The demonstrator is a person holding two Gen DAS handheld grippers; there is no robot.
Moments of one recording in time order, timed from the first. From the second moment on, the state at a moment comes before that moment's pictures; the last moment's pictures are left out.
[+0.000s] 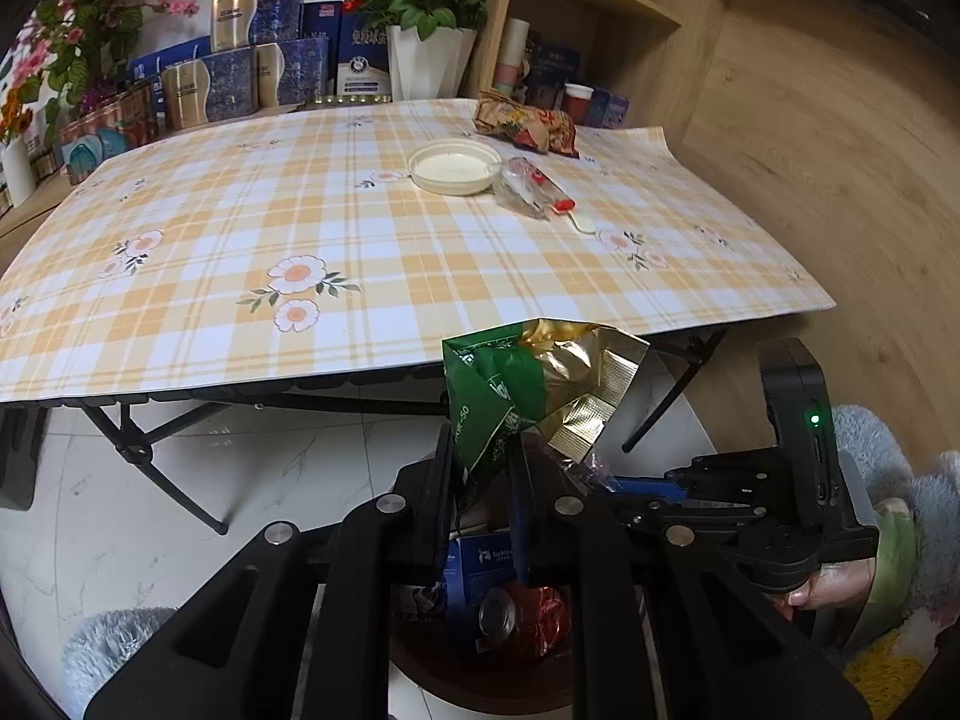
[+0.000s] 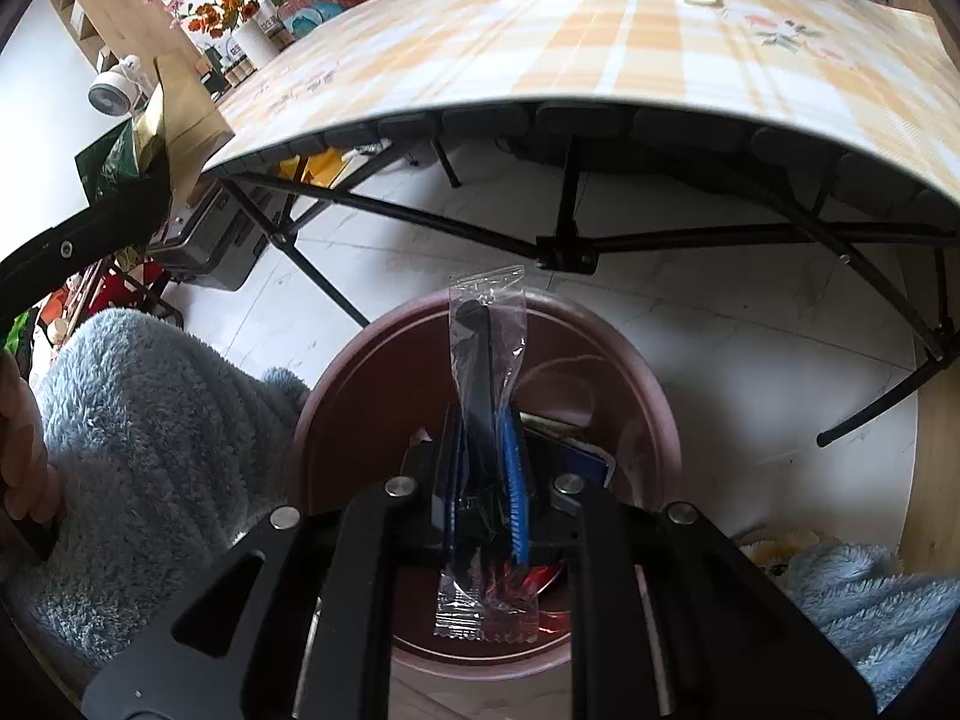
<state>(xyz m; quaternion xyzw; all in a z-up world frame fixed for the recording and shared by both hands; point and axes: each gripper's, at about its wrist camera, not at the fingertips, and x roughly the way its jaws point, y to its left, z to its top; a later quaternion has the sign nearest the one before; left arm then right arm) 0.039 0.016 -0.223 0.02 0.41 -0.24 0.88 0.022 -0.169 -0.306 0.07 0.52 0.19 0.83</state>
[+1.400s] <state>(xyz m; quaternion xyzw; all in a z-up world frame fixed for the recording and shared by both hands) 0.031 -0.062 -0.303 0.26 0.52 -0.23 0.78 0.000 -0.257 -0.229 0.07 0.37 -0.03 0.92</state>
